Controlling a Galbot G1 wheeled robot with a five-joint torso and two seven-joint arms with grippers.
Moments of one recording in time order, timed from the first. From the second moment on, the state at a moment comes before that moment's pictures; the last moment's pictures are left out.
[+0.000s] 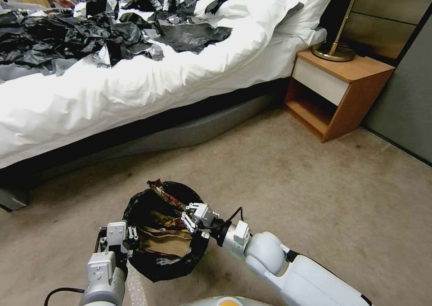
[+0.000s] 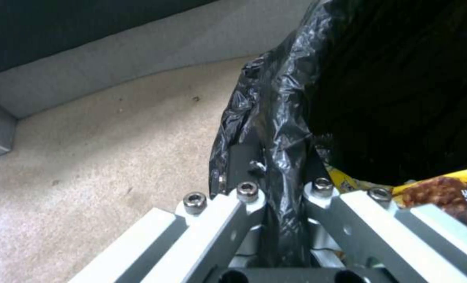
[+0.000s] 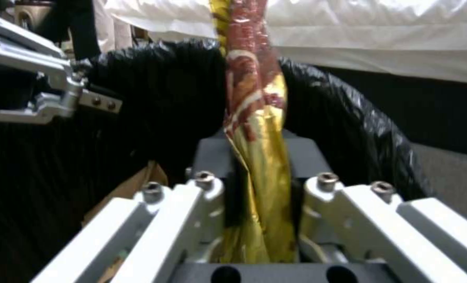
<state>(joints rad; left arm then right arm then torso) 1.89 -1.55 -0.62 -2.34 0.01 0.39 -0.11 -0.98 1.12 -0.37 1.70 0.31 0.20 -0.23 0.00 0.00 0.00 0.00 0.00</state>
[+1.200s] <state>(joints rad) 1.88 -1.54 -0.63 -2.32 0.01 0.39 -0.11 -1.04 1.09 -0.25 1.91 0.28 0.21 -0.22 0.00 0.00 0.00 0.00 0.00</state>
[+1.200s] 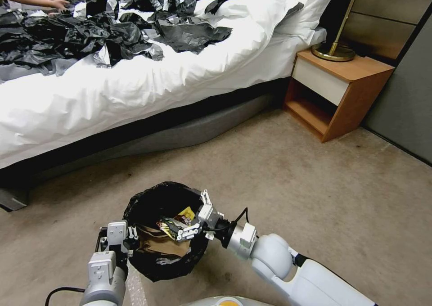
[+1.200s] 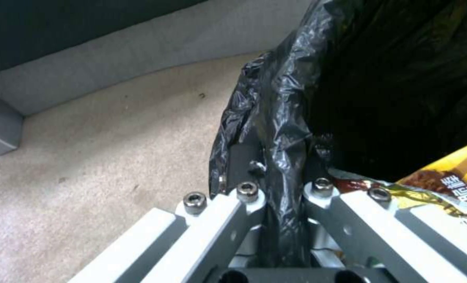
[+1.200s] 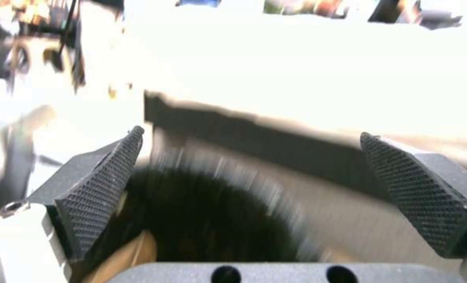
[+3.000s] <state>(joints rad) 1.89 -1.53 -0.72 -2.33 -0.05 0.39 -0.09 -1.42 1.11 0.19 1.99 0.24 0.14 0.06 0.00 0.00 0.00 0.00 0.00</state>
